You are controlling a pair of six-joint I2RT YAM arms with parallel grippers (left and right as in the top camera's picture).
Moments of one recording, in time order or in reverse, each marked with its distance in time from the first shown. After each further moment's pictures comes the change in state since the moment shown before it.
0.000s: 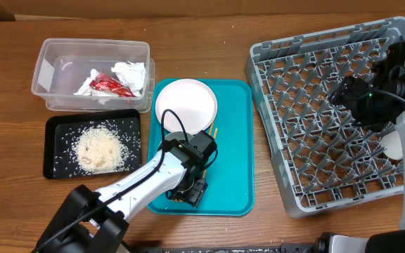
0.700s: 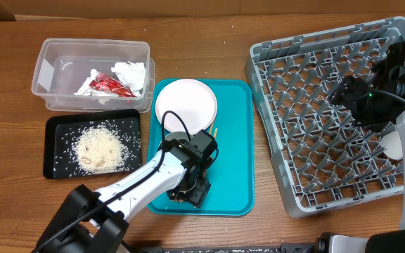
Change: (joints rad) left arm 0.000 0.000 0.000 0.026 0.093 0.023; right arm 0.000 0.000 0.000 0.000 0.000 0.000
